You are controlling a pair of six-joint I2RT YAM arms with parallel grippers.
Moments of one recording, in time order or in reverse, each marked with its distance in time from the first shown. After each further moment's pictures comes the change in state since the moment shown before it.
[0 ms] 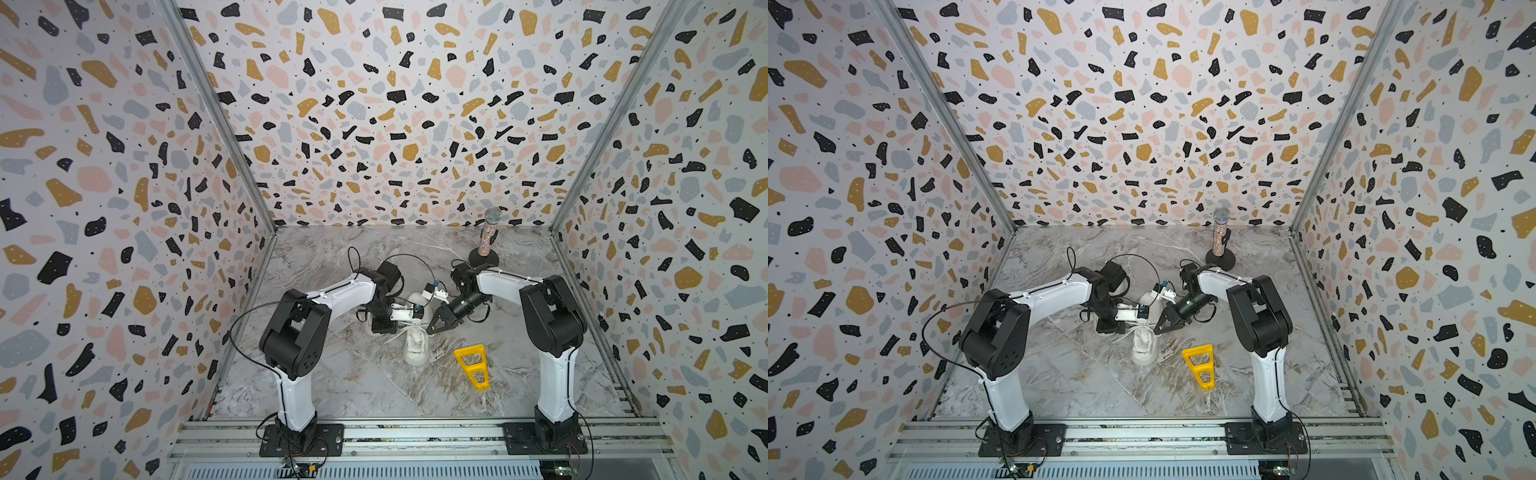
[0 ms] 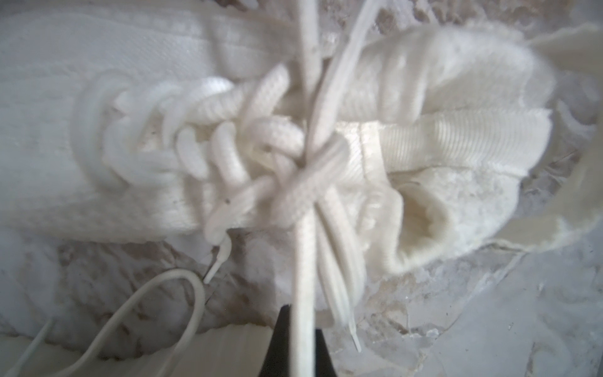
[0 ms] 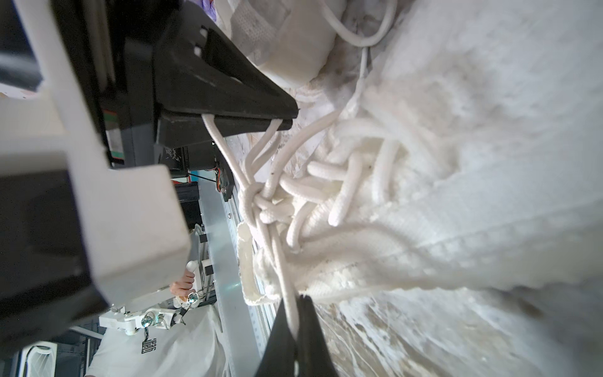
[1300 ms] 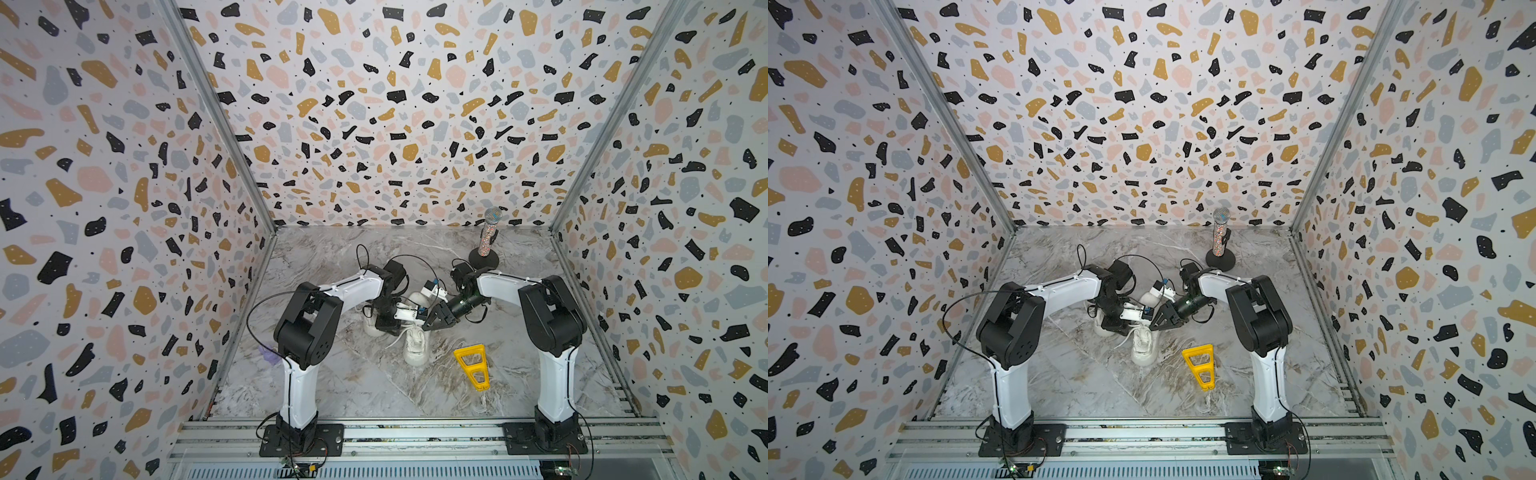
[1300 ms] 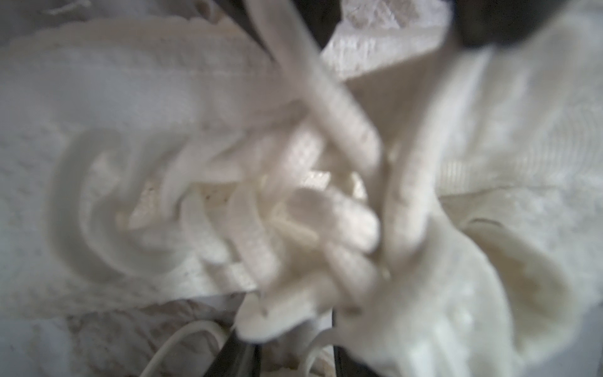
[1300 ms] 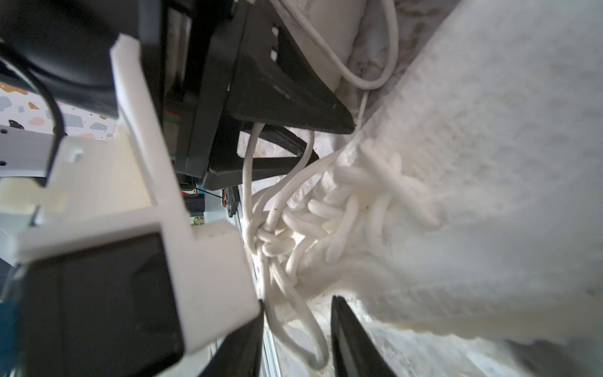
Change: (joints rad) left arm -0.019 0.113 0.087 -0.005 0.002 0.123; right arm 0.010 0.004 -0.045 0.167 -0.078 0.069
